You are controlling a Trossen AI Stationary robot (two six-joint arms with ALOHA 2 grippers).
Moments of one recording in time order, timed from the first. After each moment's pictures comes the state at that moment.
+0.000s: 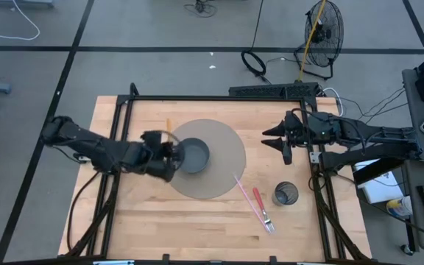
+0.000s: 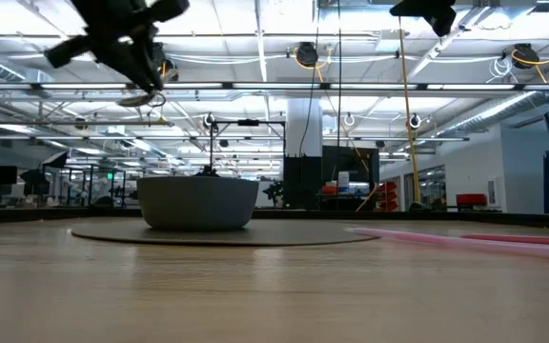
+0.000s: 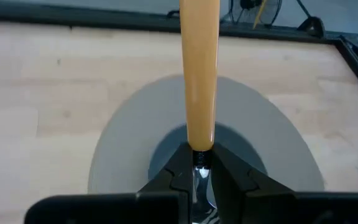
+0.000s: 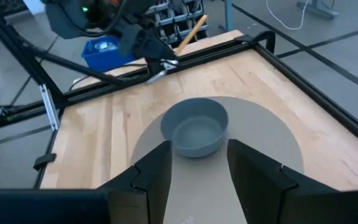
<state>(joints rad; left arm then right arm) -0.26 1.36 1.11 -1.06 -0.82 -1.62 -0.02 0.82 0.95 -0.49 0.08 0.30</state>
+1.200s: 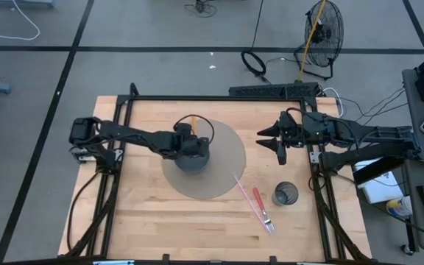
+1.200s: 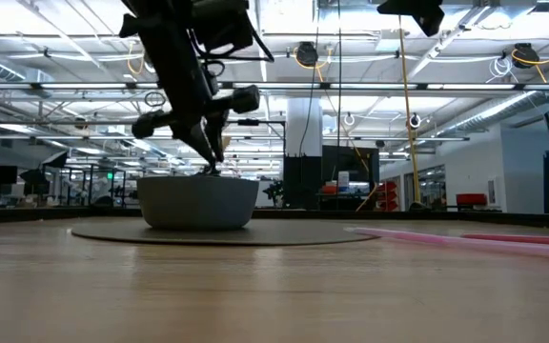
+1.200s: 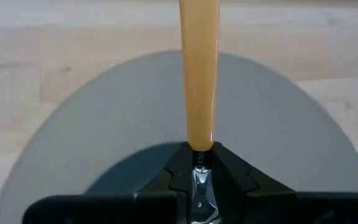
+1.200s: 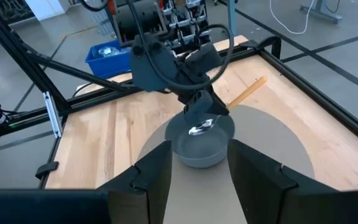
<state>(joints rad) 0.03 1.69 1.11 -0.57 -0.64 -1.31 -0.02 0.88 0.95 -0.42 0.08 0.30</state>
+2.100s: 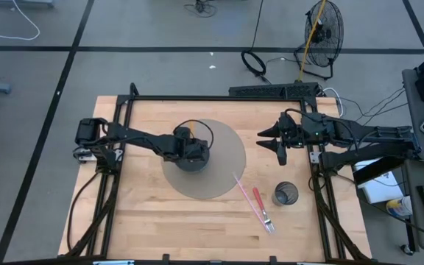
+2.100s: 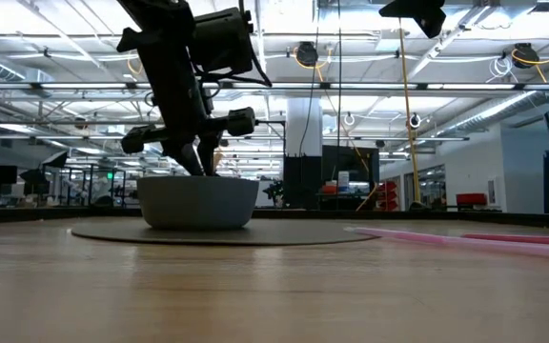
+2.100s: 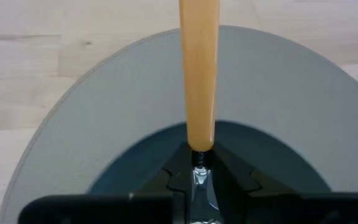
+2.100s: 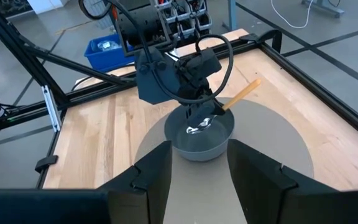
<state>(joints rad) 0.02 1.74 1.09 -0.62 -0.63 -1.39 -0.02 0.88 0.95 -0.44 0.08 0.30</state>
